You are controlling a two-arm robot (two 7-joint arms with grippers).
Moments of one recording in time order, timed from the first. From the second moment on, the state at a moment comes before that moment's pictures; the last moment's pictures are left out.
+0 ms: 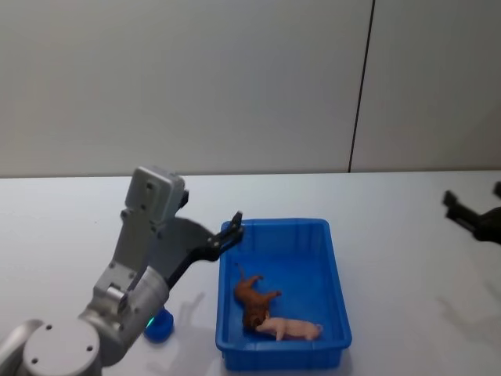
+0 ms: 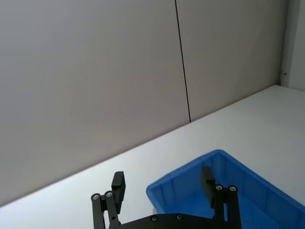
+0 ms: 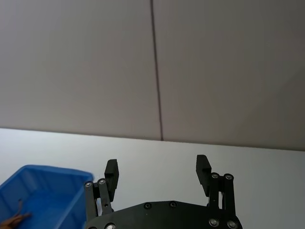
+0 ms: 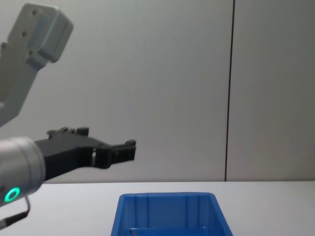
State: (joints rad) left arm -0.13 0.47 0.43 -1.77 -0.33 0.18 0.05; right arm 0.04 0.44 -0.11 -1.66 0.51 0.13 0.17
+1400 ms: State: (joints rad) left arm 0.03 0.59 0.35 -1.76 -0.67 0.43 0.16; right arm -0.11 0.53 0.05 -1.70 0.53 -0.15 -0.08
